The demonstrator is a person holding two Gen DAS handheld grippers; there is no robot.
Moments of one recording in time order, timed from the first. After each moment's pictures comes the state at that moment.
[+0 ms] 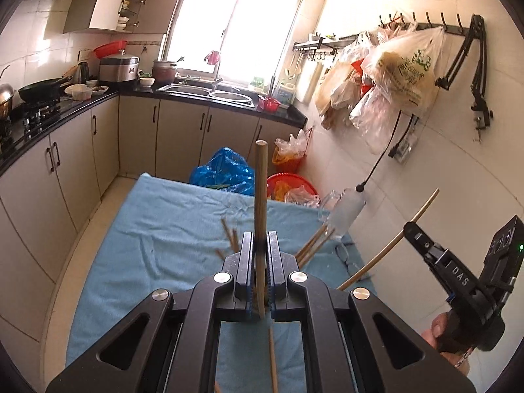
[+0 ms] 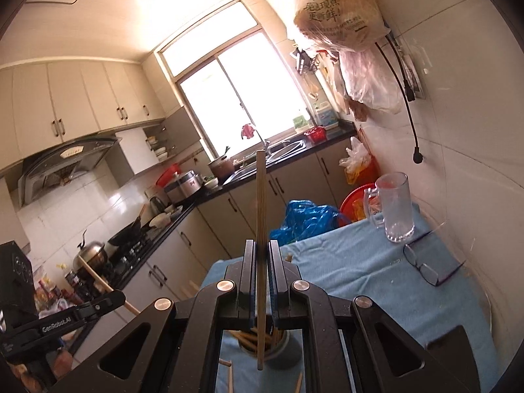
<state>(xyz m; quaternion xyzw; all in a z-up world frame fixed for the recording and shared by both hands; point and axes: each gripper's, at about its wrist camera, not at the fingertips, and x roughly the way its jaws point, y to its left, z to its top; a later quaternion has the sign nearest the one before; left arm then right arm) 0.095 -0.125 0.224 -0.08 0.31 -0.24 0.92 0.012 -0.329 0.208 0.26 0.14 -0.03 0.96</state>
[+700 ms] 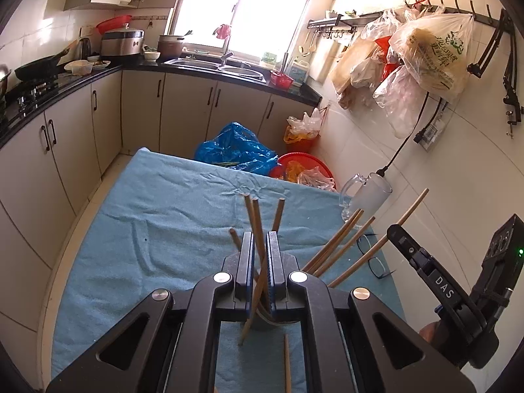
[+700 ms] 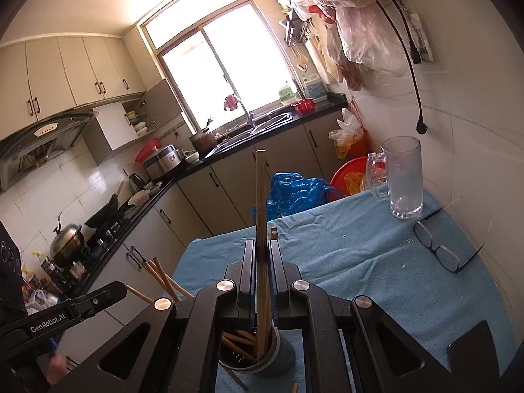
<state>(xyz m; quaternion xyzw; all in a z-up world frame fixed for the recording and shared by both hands) 0.154 -0.141 0.168 -0.08 0.36 -0.23 0.90 0.090 -0.323 0.152 0.24 0.21 -0.05 0.95</state>
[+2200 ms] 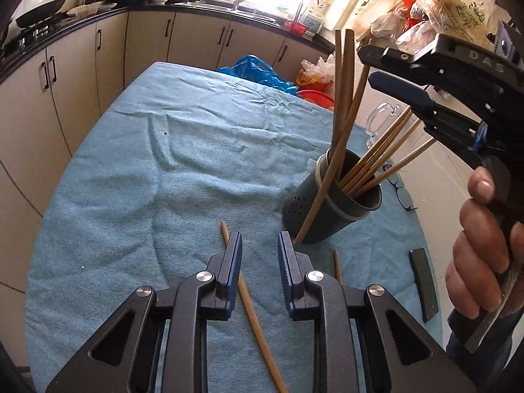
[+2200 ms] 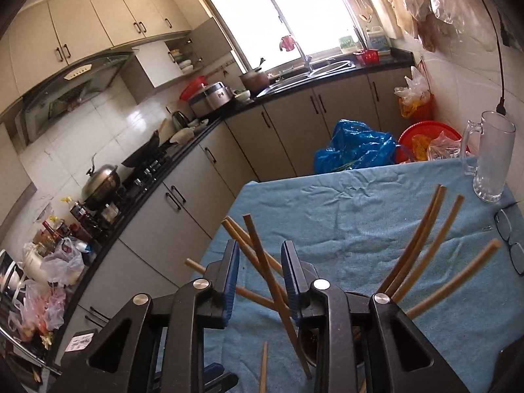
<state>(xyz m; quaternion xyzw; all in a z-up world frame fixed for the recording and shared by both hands) 0.127 -0.087 0.050 -0.08 0.46 -0.23 0.86 0.179 -0.238 0.138 0.22 0.31 0.08 0.92</state>
